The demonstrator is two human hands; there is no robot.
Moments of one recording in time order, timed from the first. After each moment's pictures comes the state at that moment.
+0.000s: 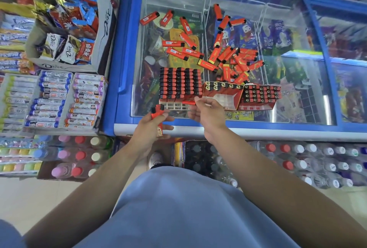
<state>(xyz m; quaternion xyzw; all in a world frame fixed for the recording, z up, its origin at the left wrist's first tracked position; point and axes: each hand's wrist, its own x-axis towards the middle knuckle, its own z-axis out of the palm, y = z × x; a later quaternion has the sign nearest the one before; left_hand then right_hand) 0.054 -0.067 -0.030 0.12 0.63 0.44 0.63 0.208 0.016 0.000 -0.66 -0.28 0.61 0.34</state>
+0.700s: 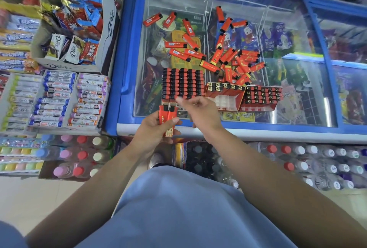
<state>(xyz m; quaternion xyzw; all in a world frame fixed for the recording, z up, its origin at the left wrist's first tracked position) 0.055 -0.076 -0.017 0.21 0.59 0.45 0.64 0.193 0.009 0.015 -0.66 -0.50 0.53 0.20</state>
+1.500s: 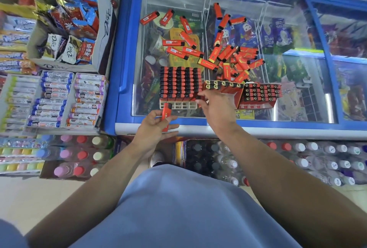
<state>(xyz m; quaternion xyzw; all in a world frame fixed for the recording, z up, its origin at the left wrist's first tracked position) 0.061 -0.073 -0.033 0.14 0.59 0.47 0.64 0.240 0.041 -0.011 -0.58 -0.80 0.15 0.08</state>
